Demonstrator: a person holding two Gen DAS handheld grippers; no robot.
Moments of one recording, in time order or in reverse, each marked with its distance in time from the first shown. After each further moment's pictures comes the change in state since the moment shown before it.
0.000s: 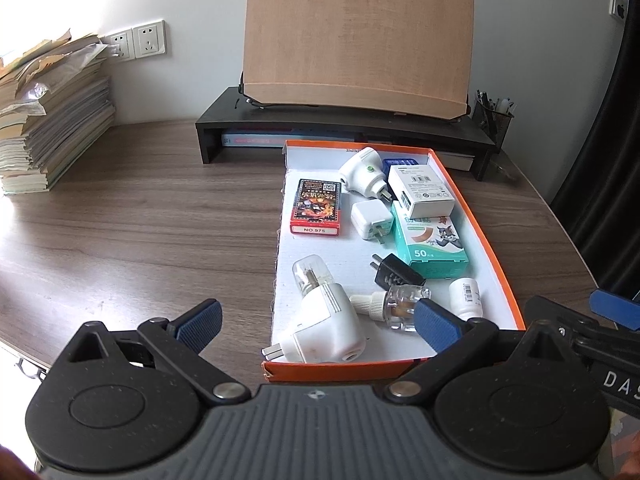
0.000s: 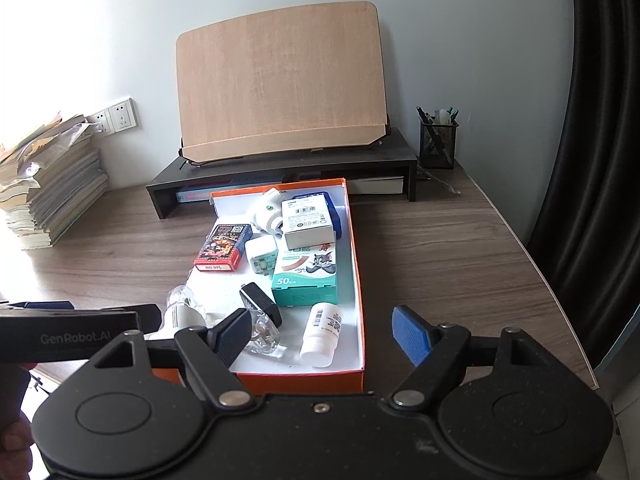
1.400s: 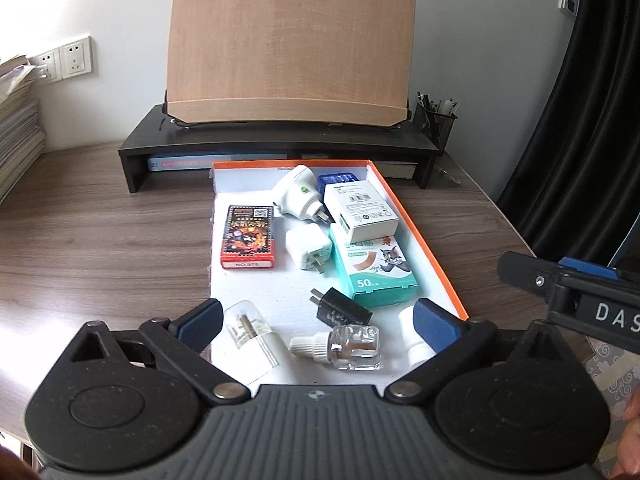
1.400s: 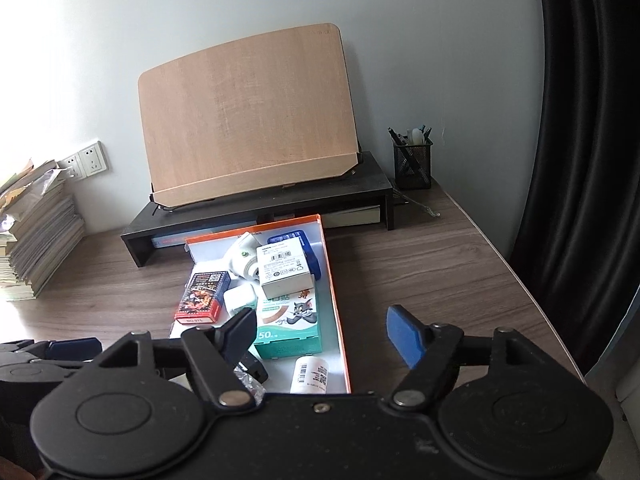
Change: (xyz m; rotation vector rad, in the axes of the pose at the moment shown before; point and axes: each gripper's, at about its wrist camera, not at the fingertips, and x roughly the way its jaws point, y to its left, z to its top) left arm 0.025 -0.015 0.023 0.074 -0.017 -0.173; right arm 0.009 -0.009 0.028 0.095 -0.059 -0.047
